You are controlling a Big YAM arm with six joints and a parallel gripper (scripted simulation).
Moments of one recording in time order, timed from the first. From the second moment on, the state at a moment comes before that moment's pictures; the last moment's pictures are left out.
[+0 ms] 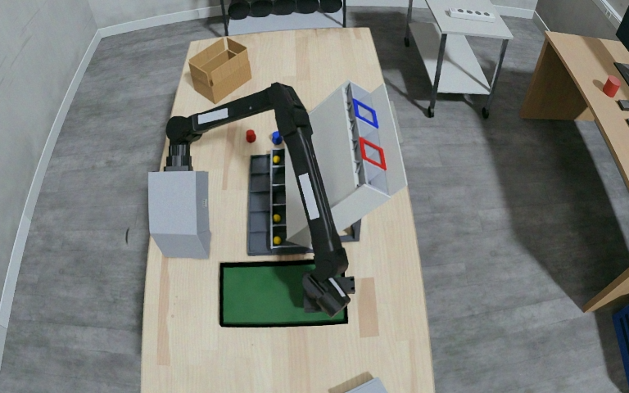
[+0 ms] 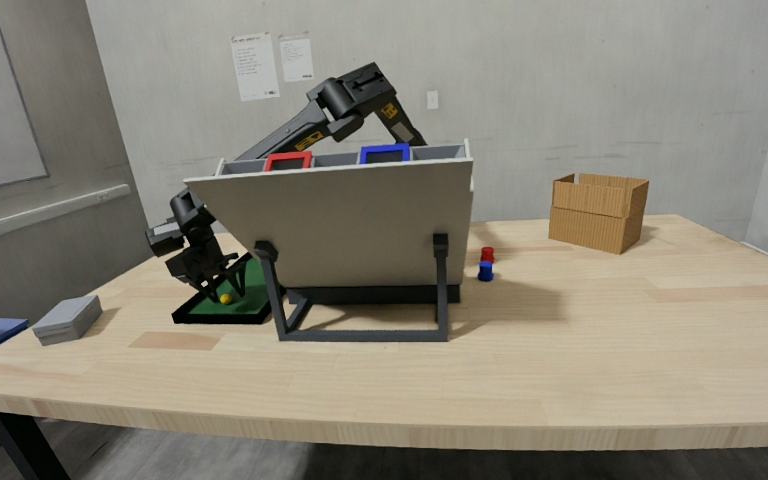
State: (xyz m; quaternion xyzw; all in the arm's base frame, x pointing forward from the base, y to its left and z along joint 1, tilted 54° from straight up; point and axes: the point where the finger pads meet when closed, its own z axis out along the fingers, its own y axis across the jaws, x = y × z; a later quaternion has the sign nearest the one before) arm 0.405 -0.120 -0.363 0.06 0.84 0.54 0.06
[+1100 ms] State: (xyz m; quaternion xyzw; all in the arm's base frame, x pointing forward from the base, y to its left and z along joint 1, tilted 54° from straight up) arm 0.408 -0.122 -0.359 0.06 0.84 0.54 0.06
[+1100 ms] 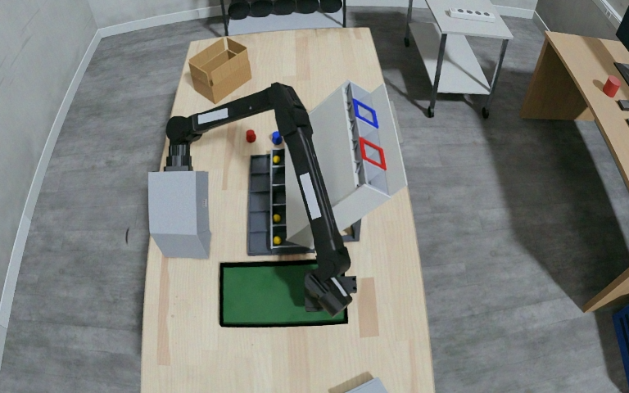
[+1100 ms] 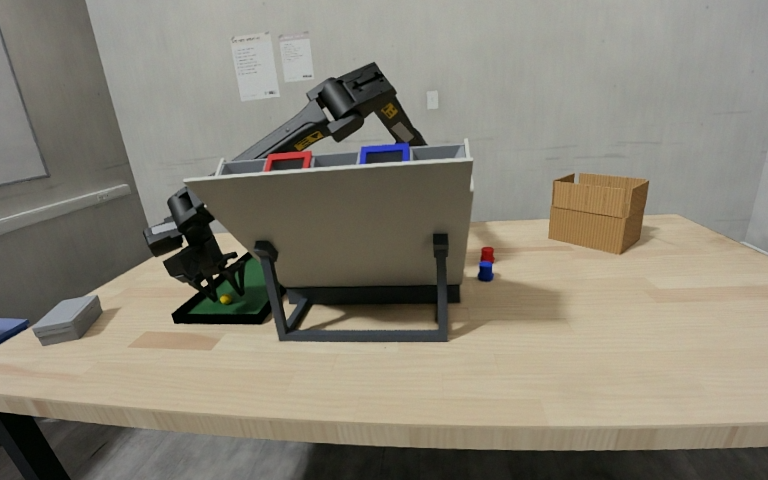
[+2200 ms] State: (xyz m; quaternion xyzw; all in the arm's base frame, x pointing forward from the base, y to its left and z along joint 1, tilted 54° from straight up) arm 0.412 -0.150 -0.341 0.05 0.83 0.55 0.03
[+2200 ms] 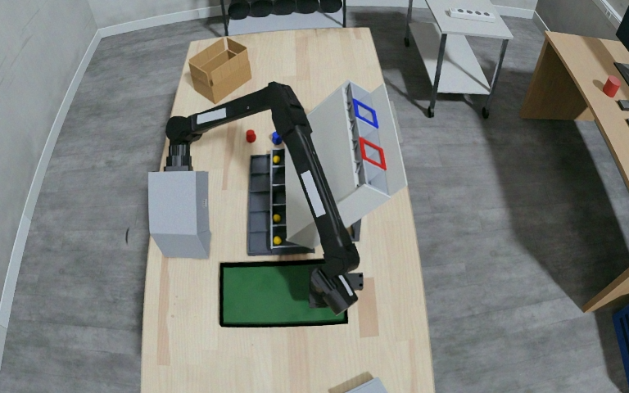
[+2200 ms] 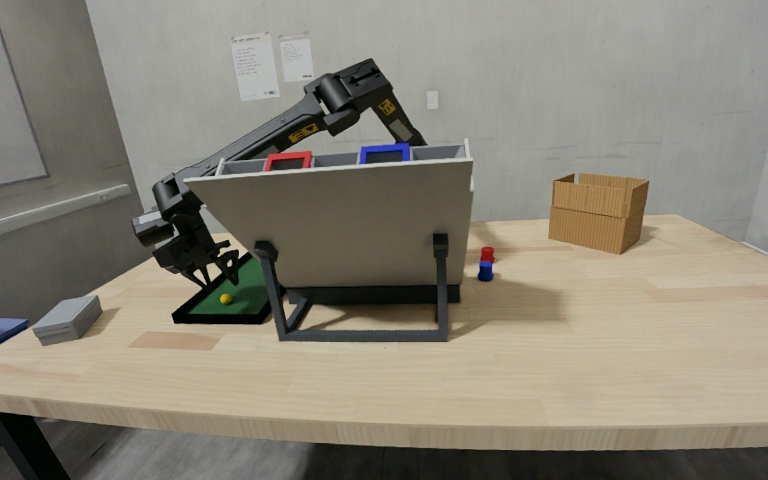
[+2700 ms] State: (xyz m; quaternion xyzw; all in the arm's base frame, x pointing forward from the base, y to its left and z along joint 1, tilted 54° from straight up) arm 0.415 -0.153 -0.344 0.05 0.84 0.54 0.05
